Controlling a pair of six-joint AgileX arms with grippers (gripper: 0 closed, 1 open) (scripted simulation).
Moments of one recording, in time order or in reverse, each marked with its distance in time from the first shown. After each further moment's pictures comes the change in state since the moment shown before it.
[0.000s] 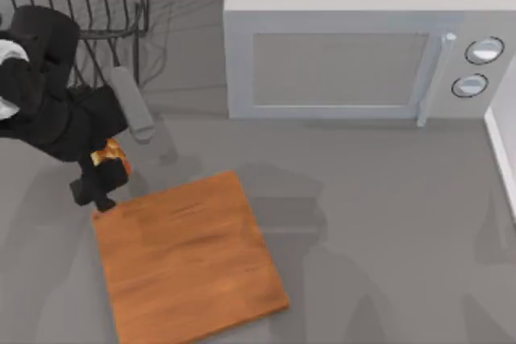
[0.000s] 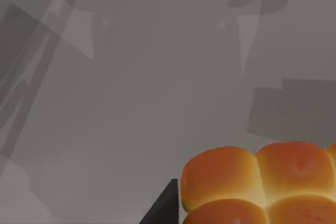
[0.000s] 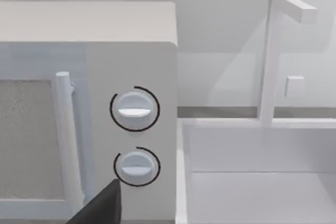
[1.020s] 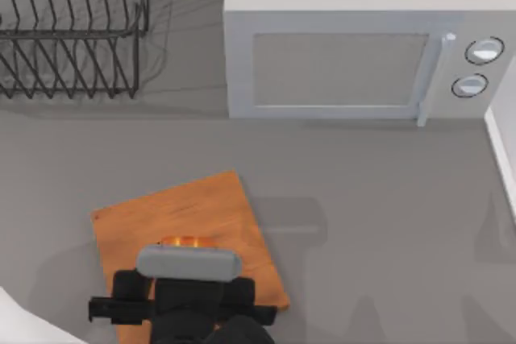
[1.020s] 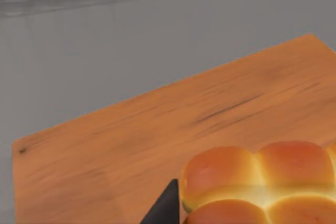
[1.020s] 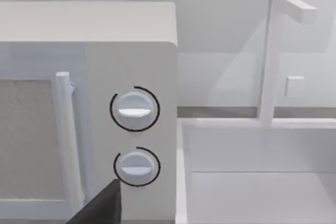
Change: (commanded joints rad) left arm -1.017 -0.054 -0.645 0.907 -1.224 -1.607; right arm 0.000 0.000 0.000 0.000 0.000 0.000
